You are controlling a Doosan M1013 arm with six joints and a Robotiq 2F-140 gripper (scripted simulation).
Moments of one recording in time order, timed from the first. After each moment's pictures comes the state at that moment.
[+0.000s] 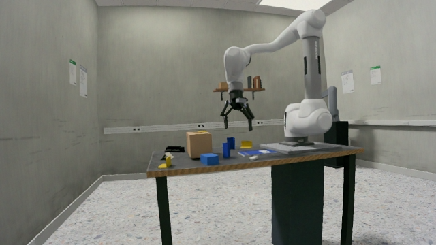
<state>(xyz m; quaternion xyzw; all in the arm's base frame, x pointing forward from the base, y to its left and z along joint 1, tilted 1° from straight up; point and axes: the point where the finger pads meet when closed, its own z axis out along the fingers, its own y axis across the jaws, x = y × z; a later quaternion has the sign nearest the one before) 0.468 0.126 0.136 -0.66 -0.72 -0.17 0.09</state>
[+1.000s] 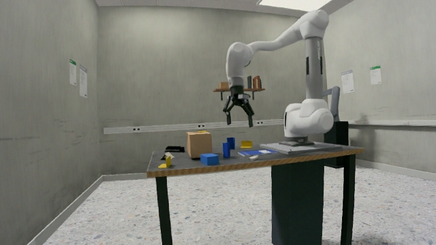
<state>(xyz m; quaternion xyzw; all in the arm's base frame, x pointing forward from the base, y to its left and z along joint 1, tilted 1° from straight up) 0.457 0.124 0.157 -0.60 -0.78 -0.15 0.08</state>
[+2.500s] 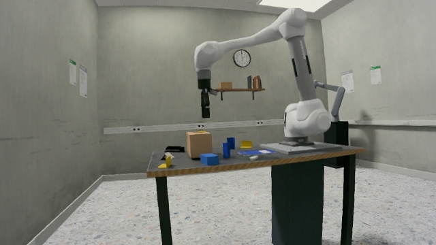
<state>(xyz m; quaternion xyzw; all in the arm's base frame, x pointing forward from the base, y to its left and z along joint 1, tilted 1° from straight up) 0.615 -0.029 0.206 -0.05 -1.00 0.00 0.01</state>
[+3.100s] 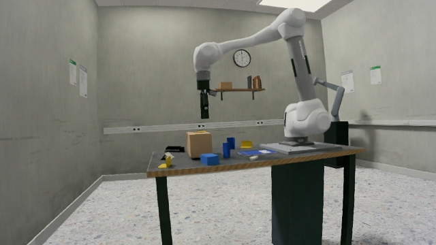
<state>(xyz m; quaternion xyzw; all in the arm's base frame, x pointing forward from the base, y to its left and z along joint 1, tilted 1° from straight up) 0.619 -0.033 0.201 -0.05 -1.00 0.00 0.01</state>
